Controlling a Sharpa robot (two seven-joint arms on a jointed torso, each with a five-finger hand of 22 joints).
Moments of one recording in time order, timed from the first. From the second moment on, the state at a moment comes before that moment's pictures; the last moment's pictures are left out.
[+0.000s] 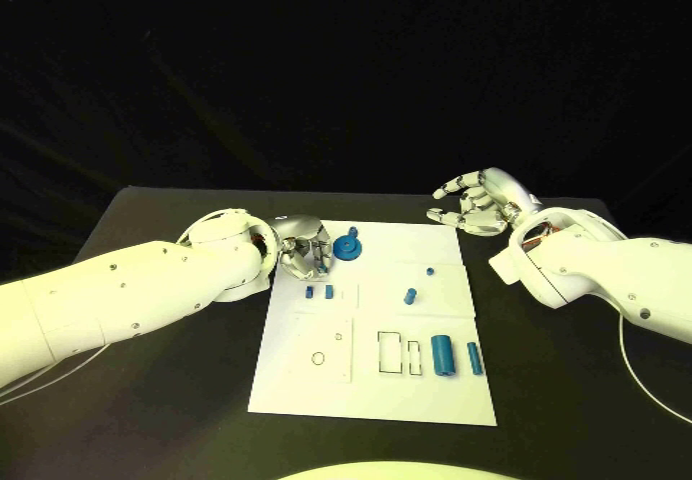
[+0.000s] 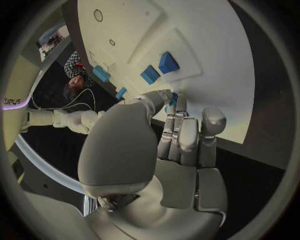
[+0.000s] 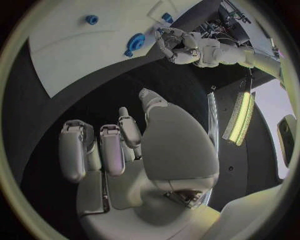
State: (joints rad) left arm 1.22 -0.70 -0.04 1.39 -1.39 -0.05 -0.12; left_hand 1.45 -0.24 0.59 0.11 0.27 0.97 0.13 0.43 0.34 1.12 0.06 0.42 0.16 1.38 0.00 1.38 1.02 0.14 1.18 0.10 1.26 1.08; right arm 1.32 -0.91 -0.15 1.56 -0.90 -0.61 -0.01; right_hand 1.37 -0.18 0.20 0.29 0.29 0.83 0.17 0.27 0.31 1.32 0.08 1.27 1.28 1.46 0.01 1.46 1.31 0.03 1.46 0.11 1.39 1.31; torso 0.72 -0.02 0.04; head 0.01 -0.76
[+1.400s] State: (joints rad) left arm 1.23 -0.68 -0.04 1.38 -1.38 -0.02 -0.13; left_hand 1.44 -0.23 0.59 0.11 0.27 0.95 0.14 0.39 0.34 1.12 0.06 0.39 0.17 1.38 0.00 1.38 1.02 0.14 1.18 0.11 1.25 1.06; right arm 1.32 -0.91 -0.15 1.56 -0.90 -0.61 -0.01; right_hand 1.37 -0.18 0.20 0.29 0.29 0.83 0.17 0.28 0.31 1.32 0.08 1.27 1.27 1.46 0.01 1.46 1.31 0.03 1.46 0.11 1.39 1.31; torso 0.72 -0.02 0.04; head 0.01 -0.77
